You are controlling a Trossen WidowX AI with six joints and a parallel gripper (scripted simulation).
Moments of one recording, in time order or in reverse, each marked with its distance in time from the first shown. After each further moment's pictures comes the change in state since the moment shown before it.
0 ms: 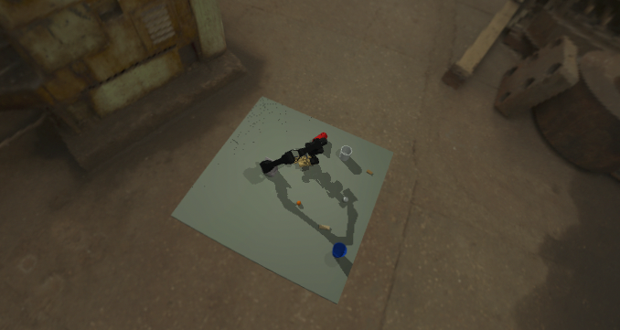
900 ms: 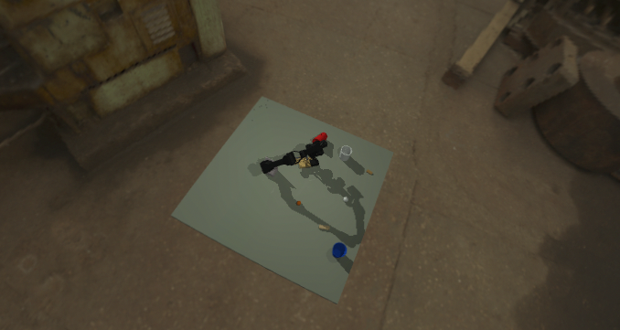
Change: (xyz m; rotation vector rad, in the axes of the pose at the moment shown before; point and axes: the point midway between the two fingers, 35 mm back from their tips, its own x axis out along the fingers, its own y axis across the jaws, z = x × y) arm 0.028 0.001 0.006 0.025 -0.012 0.012
